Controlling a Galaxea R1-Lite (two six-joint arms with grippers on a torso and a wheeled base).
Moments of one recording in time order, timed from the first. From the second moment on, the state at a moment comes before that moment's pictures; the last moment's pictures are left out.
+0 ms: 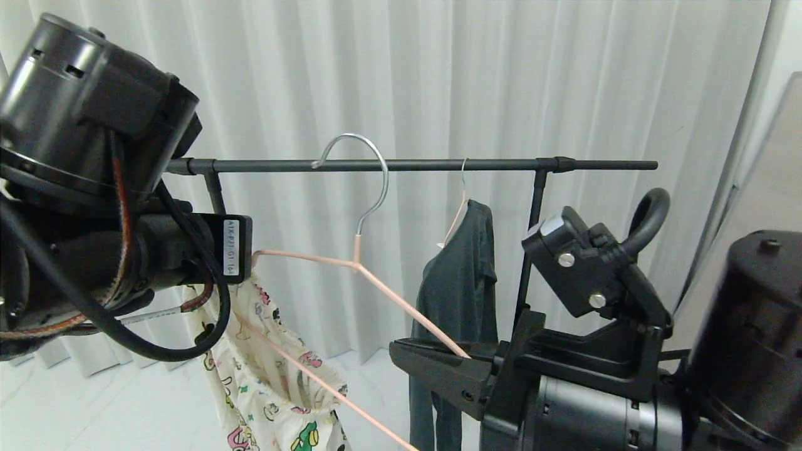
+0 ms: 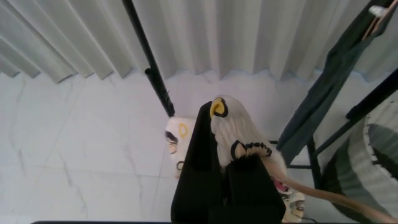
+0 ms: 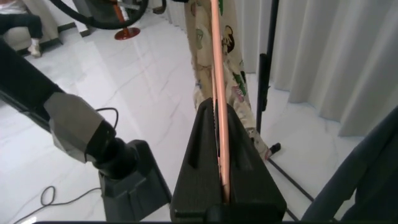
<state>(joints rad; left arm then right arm) -0.68 1.43 -1.30 0.59 0.71 -0.36 1.22 1.56 -0.80 -0.65 -0.01 0.32</state>
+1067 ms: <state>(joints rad) -0.87 1.32 -1.35 0.59 0.55 -0.35 1.28 1.77 -0.97 -0.75 -0.22 0.31</state>
